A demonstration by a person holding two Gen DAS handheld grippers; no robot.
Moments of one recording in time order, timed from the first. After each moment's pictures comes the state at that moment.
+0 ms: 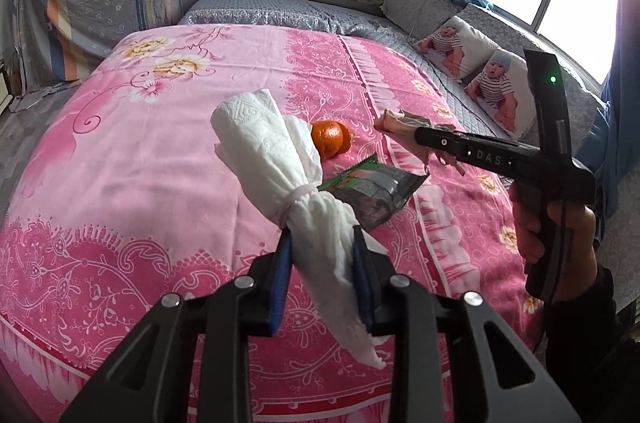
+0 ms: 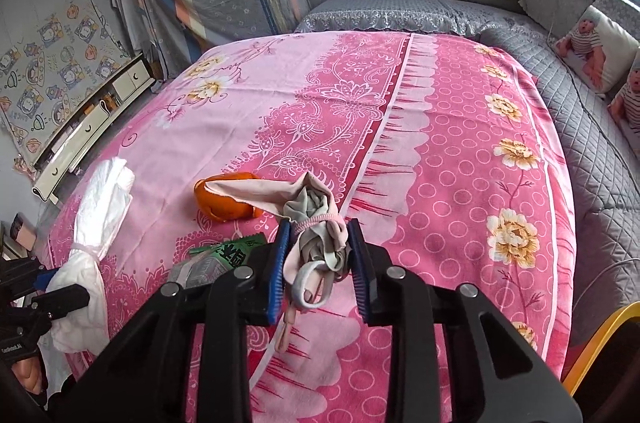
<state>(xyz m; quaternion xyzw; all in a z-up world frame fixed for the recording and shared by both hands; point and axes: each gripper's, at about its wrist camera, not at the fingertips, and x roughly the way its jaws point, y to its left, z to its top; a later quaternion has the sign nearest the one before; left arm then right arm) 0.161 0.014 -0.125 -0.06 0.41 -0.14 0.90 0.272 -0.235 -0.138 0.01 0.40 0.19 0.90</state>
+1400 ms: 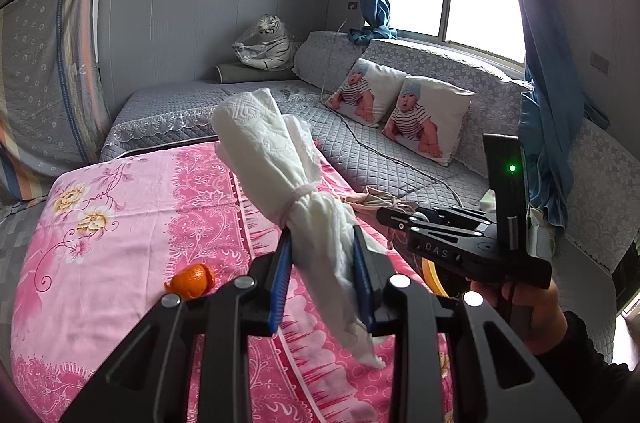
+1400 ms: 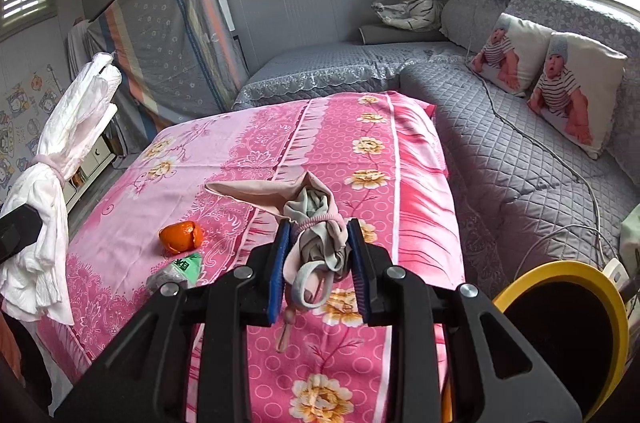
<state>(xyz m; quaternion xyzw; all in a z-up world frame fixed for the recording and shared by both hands) 0.149 -0.125 -0.020 0.03 0.28 -0.26 0.92 0.197 -0.358 -0.082 0.08 0.31 0.08 0.94</state>
